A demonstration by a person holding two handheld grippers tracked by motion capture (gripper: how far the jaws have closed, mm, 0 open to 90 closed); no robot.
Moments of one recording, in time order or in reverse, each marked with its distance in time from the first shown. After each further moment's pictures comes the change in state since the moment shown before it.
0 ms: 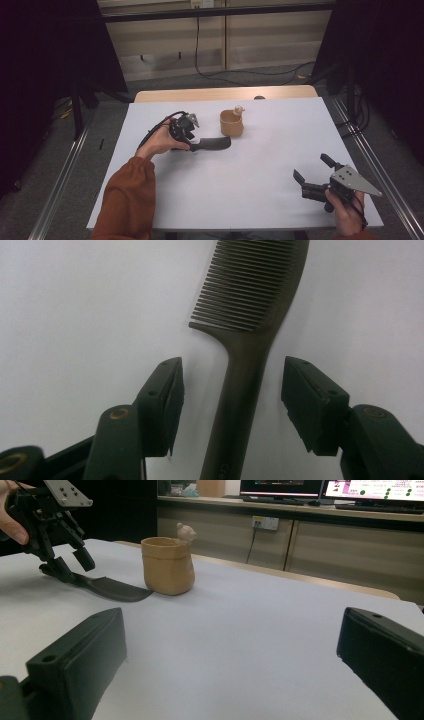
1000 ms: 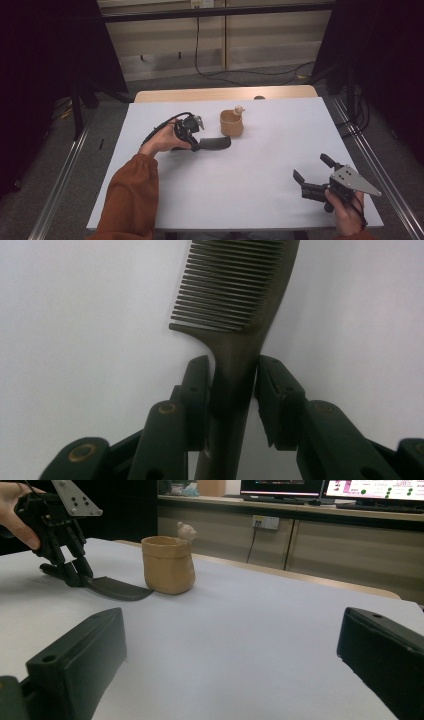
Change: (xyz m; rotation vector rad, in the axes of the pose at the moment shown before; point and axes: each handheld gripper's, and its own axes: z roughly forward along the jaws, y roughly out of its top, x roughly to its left) left arm 0.002 0.014 0.010 0.131 -0.053 0.067; right arm 0.000 0.000 0.000 0.006 0.002 -0.001
